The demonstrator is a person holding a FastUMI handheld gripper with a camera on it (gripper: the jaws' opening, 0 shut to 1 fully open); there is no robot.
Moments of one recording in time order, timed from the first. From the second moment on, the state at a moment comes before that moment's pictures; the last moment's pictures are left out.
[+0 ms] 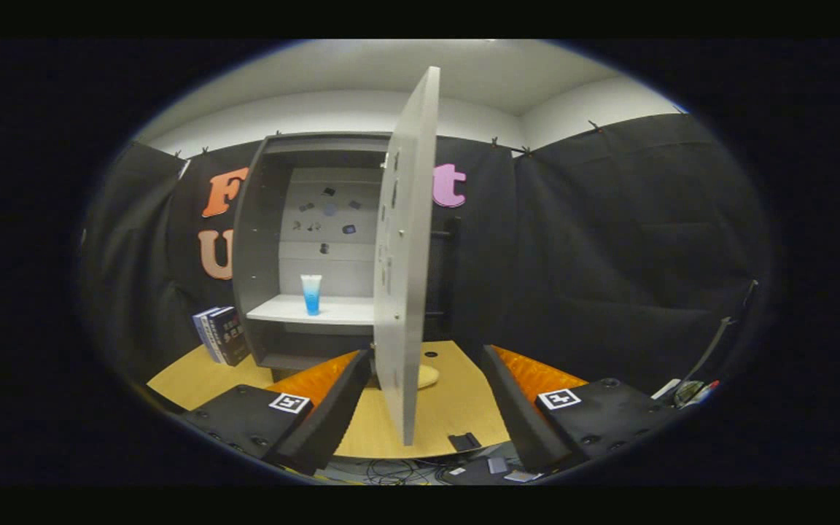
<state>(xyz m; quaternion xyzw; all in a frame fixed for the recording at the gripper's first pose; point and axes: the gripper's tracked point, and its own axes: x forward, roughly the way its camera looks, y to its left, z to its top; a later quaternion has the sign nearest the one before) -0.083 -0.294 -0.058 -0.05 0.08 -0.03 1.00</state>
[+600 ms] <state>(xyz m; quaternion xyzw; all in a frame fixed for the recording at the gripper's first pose) -0.031 -0.363 -0.108 0.03 0.09 -0.05 0.99</state>
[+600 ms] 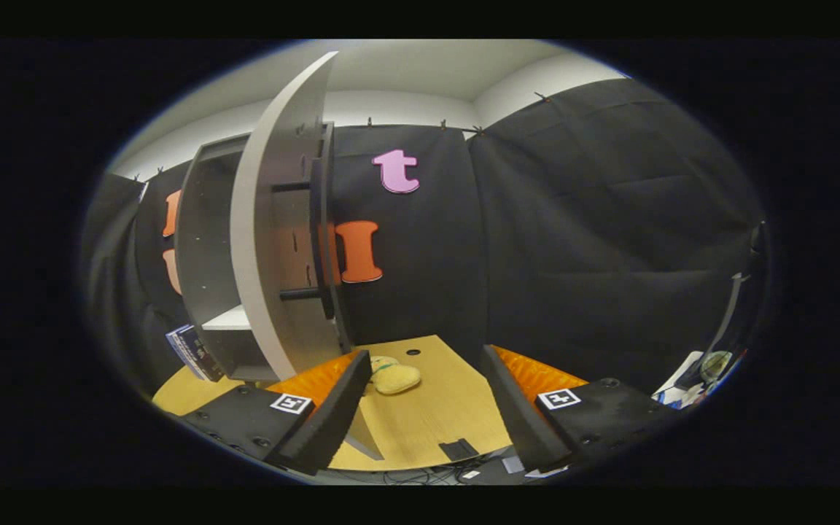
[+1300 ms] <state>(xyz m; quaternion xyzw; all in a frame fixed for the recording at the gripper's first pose) -0.022 -0.329 -0.123 0.05 0.09 -0.05 0.99</state>
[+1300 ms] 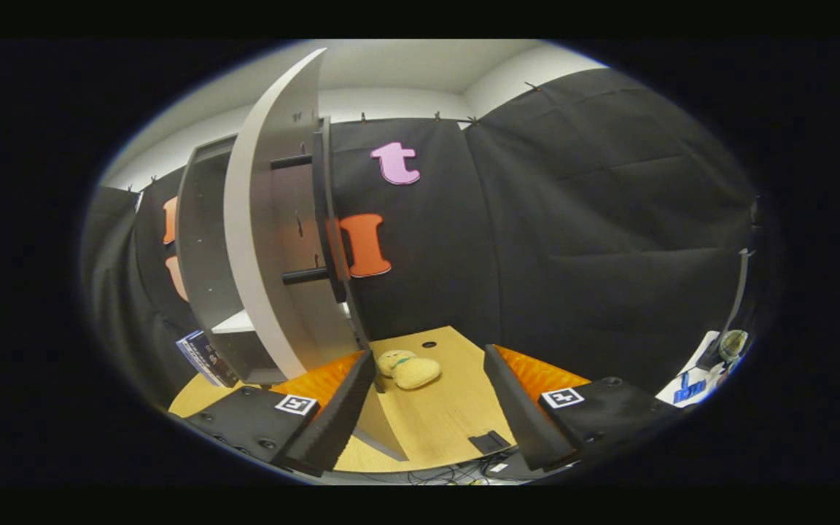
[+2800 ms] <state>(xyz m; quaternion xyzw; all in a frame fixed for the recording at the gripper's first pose) 0.162 0.064 -0.168 0.02 0.11 0.10 0.99</state>
